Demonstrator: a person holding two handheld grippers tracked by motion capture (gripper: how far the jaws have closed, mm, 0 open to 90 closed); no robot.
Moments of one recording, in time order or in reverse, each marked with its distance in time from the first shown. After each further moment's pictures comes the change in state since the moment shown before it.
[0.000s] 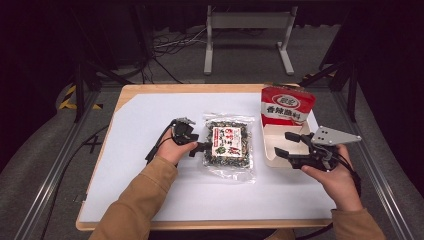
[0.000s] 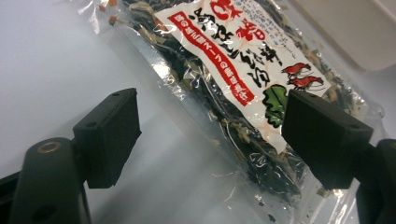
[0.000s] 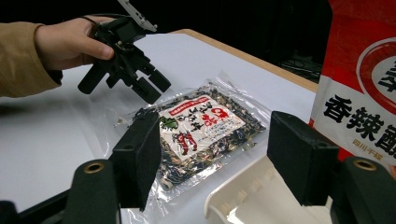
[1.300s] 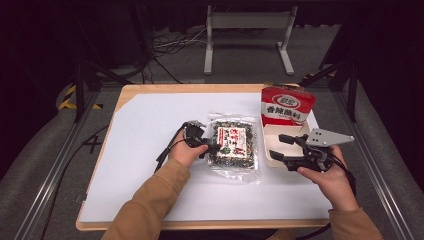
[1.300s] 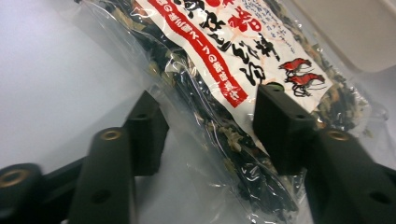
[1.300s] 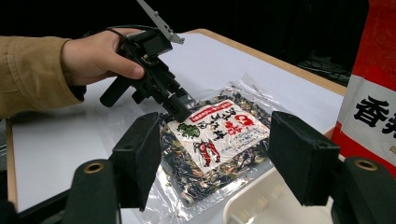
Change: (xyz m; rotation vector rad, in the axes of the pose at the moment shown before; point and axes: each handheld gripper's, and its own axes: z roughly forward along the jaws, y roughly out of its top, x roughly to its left) left arm -0.016 0.003 0.025 0.015 -0.049 -0.021; right arm 0.004 -0.003 0.010 -0.004 0.059 0.007
